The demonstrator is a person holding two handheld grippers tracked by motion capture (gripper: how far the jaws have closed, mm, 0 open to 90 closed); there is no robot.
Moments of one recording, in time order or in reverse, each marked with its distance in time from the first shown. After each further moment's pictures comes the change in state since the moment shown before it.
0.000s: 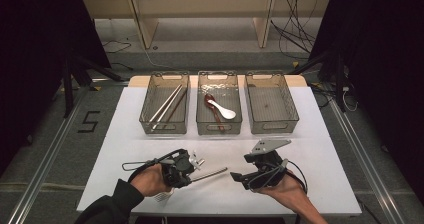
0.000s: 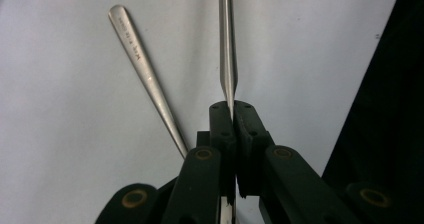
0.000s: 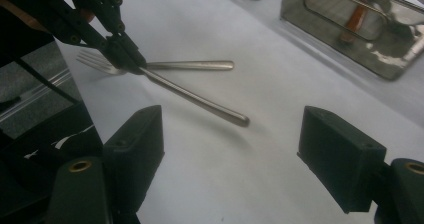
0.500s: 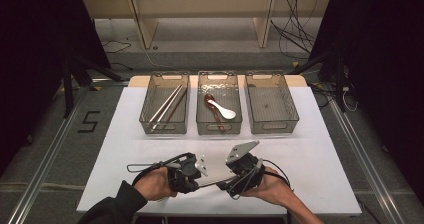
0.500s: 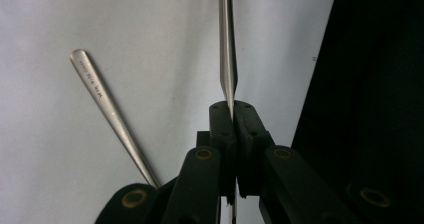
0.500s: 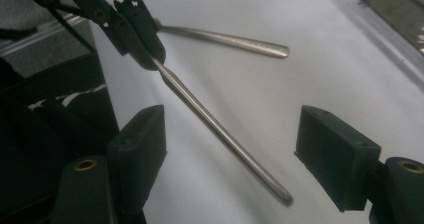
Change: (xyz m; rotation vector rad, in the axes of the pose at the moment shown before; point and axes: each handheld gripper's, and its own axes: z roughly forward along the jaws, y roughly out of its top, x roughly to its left) left arm -0.020 0.014 -0.008 -0.035 -0.054 0.071; right arm 0.018 0.013 0.042 0.171 0.103 -0.179
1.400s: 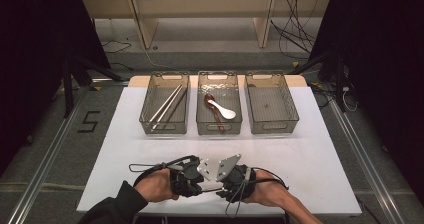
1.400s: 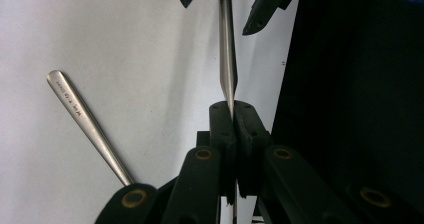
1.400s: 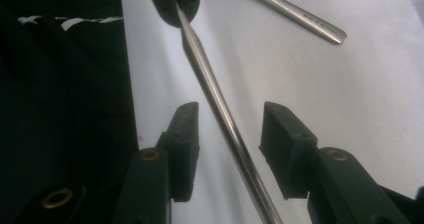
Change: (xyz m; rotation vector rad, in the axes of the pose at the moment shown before) left arm -0.008 0.005 -0.004 -0.010 -0.046 0.055; right arm 0.019 -0.001 0.020 0.146 0.018 -0.261
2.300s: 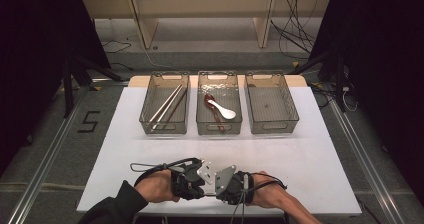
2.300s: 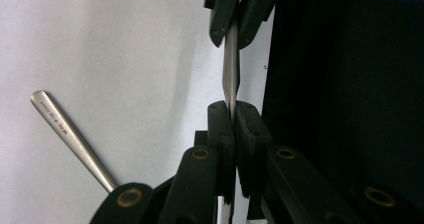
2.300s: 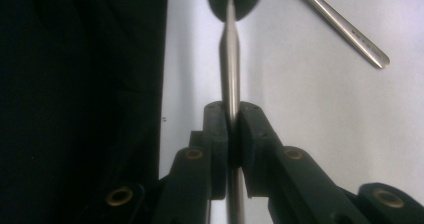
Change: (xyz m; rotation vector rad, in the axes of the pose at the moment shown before) left arm -0.005 0.002 0.000 -0.018 -0.032 0.064; right arm 0.014 -0.001 0.005 0.021 0.039 -0.207
